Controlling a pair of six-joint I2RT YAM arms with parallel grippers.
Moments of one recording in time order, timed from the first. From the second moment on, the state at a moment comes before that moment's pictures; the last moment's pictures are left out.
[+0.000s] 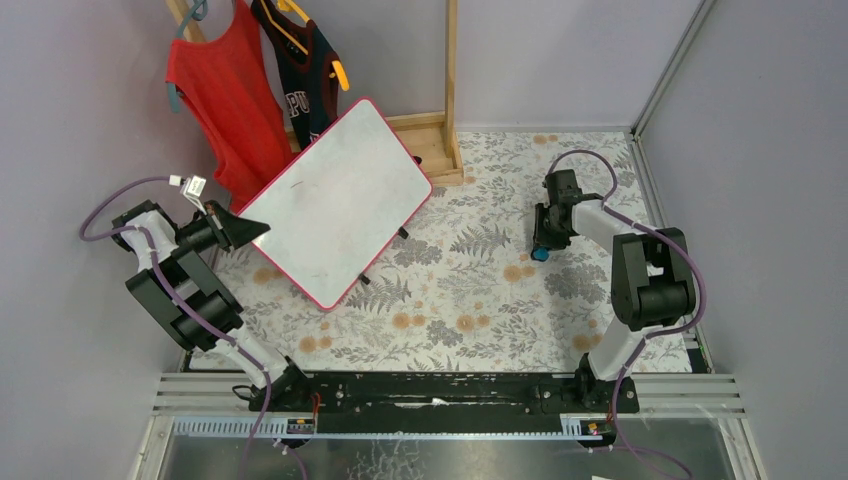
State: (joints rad) left arm 0.80 1.70 1.32 -1.46 1.42 1.19; right arm 0.15 1.74 1.07 -0.49 0.01 0.24
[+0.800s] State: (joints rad) left arm 0.80 1.70 1.32 -1.46 1.42 1.19; right arm 0.15 1.53 1.04 -0.49 -0.03 0.25
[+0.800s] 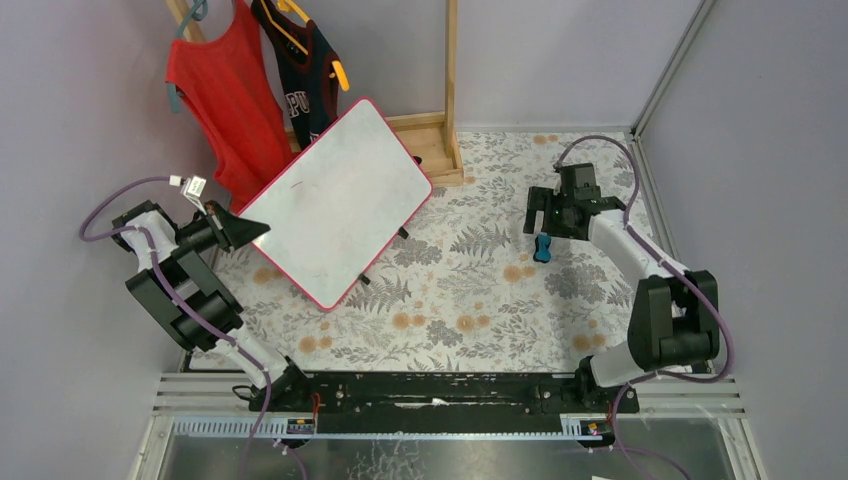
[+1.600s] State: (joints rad) left arm 0.79 1.70 1.30 -1.47 1.33 1.23; right arm 0.15 1.36 0.96 -0.47 -0.09 0.26
